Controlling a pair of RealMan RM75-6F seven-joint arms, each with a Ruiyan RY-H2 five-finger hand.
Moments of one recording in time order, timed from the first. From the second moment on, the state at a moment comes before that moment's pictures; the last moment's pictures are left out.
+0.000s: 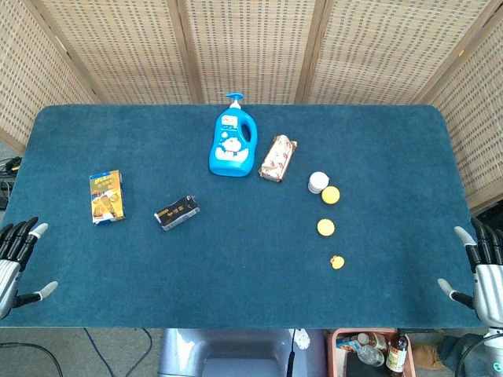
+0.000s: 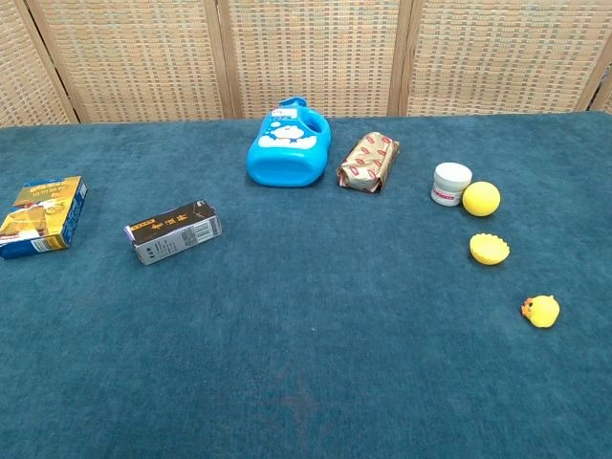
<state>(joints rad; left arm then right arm) -0.07 -1.03 0.02 -1.64 1.64 1.55 -0.05 0.01 -1.11 0.10 -1.63 -1.52 1.62 -0.09</state>
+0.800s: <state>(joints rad) -0.09 -1.06 0.00 -1.65 1.59 1.50 0.01 0.29 -1.20 0.06 -1.49 -1.65 1.22 -0.01</state>
